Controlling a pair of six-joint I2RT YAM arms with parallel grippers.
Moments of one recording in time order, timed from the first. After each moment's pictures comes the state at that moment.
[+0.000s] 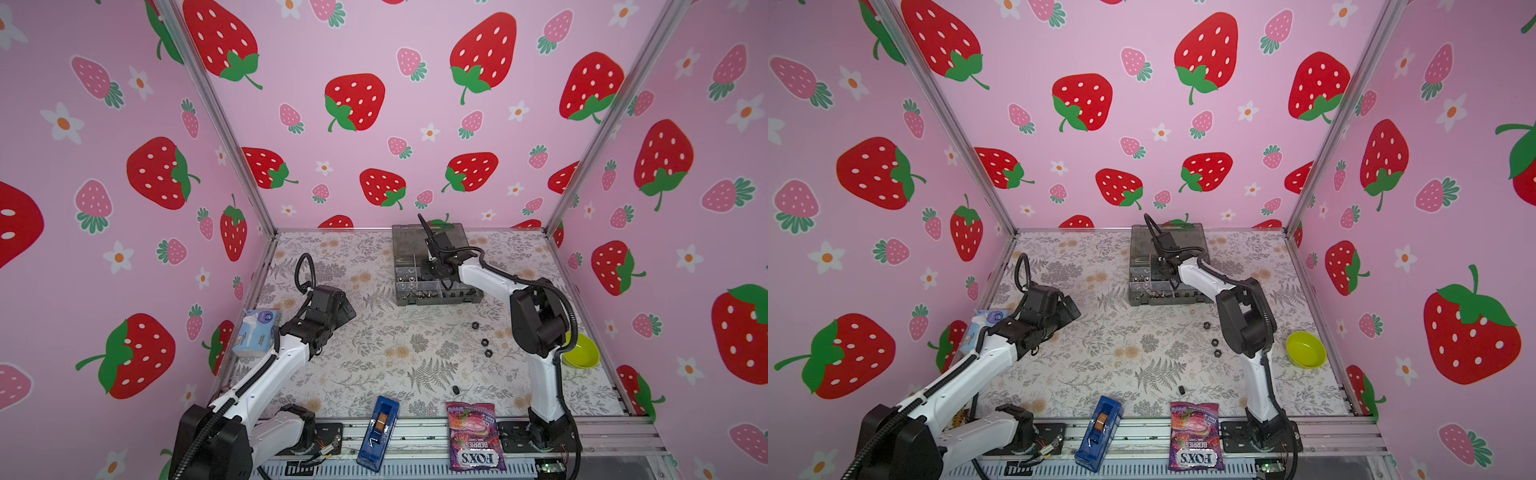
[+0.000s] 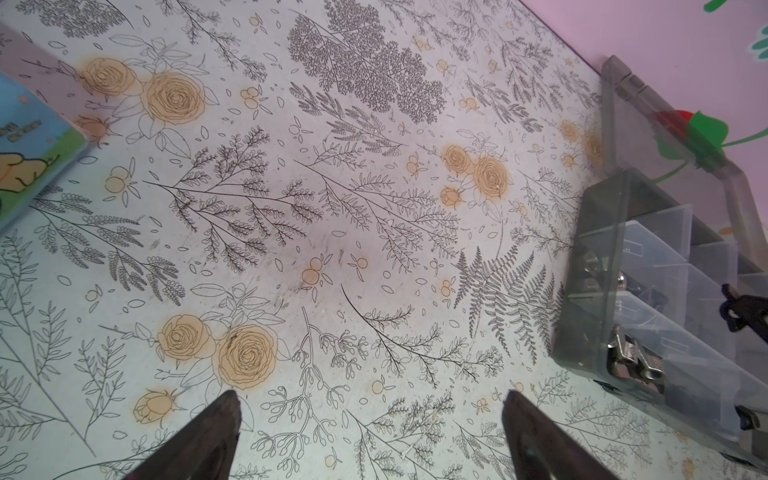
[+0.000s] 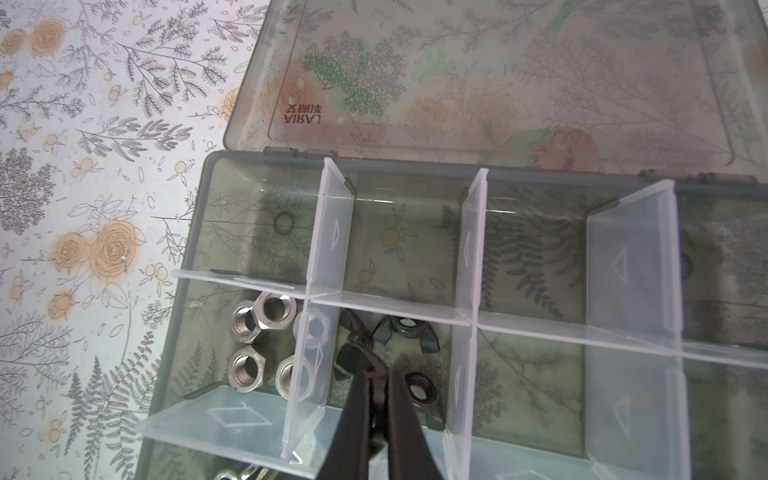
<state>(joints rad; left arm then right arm) -0.31 1.11 0.71 -0.47 -0.26 -0.79 0.64 2.11 1.67 -0.45 0.12 0.35</state>
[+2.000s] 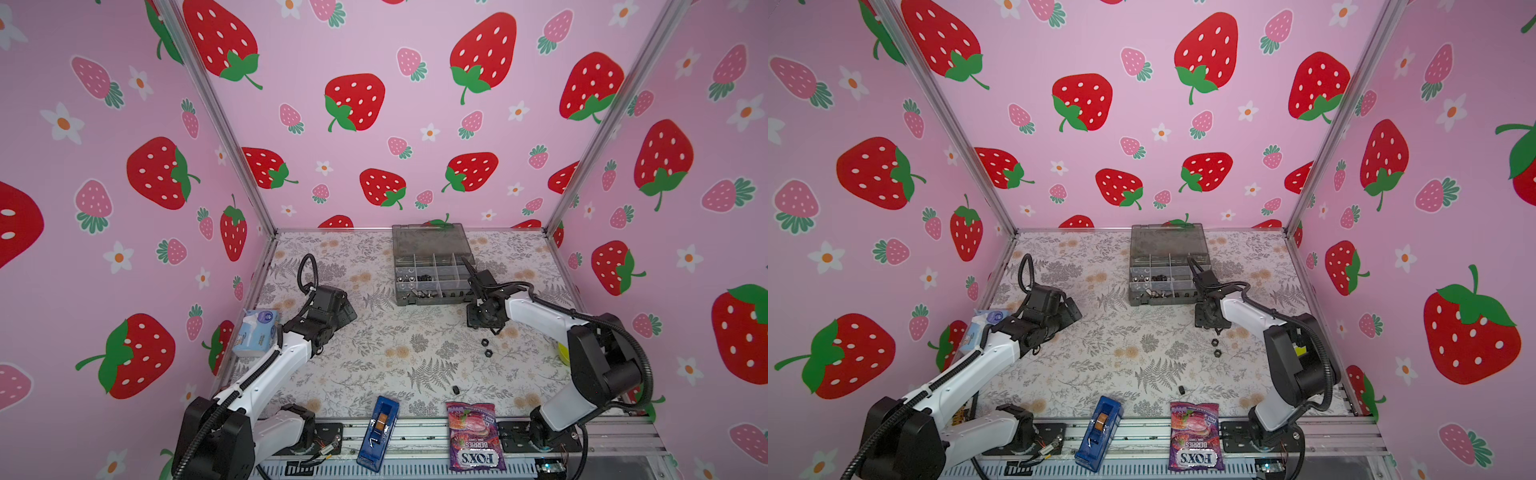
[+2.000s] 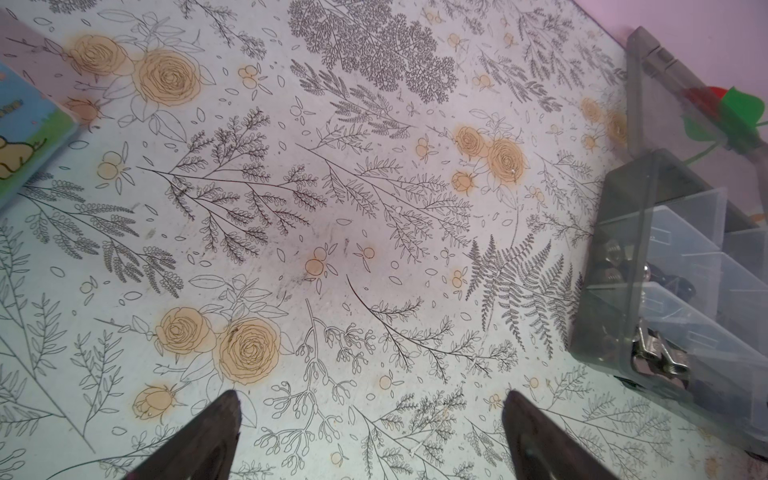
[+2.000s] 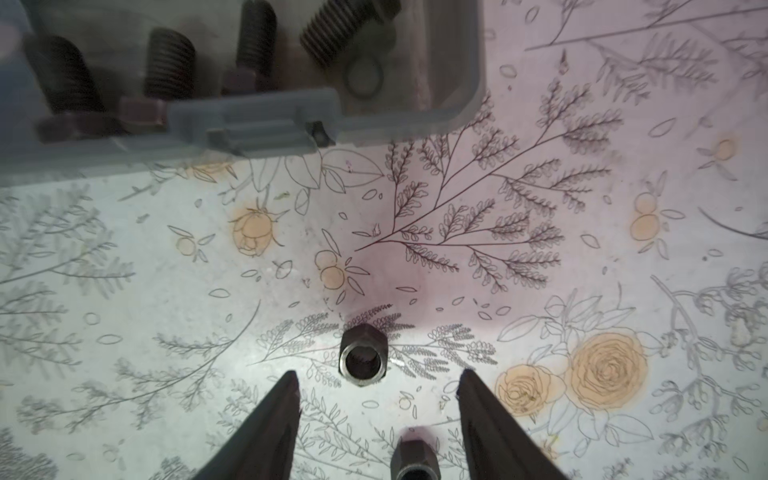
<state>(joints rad) -0.31 1.15 0.71 -0.48 -0.25 -0.79 0.51 1.65 0.99 -0.64 0.14 0.42</state>
